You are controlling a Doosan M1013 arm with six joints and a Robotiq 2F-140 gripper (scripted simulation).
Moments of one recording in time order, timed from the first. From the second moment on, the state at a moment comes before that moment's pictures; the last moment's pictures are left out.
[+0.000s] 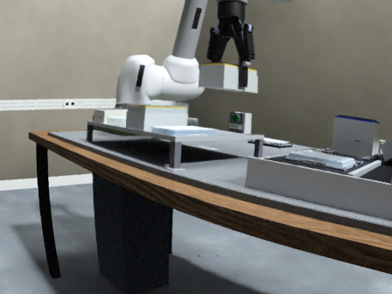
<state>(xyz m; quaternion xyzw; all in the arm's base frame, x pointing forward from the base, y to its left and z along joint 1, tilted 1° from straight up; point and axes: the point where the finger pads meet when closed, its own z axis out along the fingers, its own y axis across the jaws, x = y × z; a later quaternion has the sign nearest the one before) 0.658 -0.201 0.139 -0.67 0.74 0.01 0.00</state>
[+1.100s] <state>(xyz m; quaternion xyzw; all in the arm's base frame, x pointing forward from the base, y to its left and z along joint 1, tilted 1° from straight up) 0.657 -0.201 0.091 -0.67 0.74 0.01 0.00</state>
